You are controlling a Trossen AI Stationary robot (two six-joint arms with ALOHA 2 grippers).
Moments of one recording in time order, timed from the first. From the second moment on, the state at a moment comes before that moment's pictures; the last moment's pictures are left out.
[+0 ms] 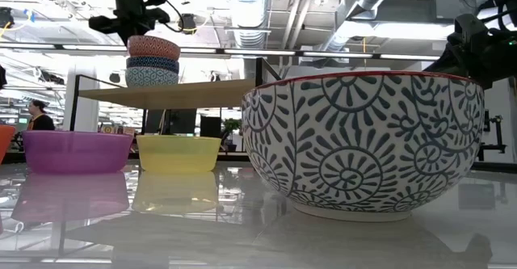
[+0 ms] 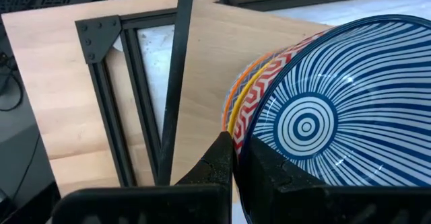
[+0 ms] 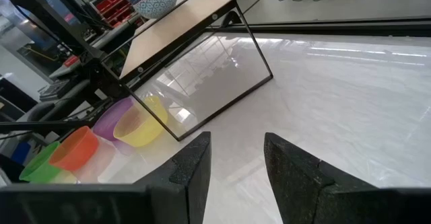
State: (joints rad) left arm 1.13 1.53 1.81 -1.56 0.04 -0.32; right arm -0.03 0.01 0.14 -0.41 0.42 0.65
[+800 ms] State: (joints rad) left arm 1.11 1.53 1.75 -1.53 0.01 -0.36; right arm -0.03 0.01 0.14 -0.41 0.42 0.64
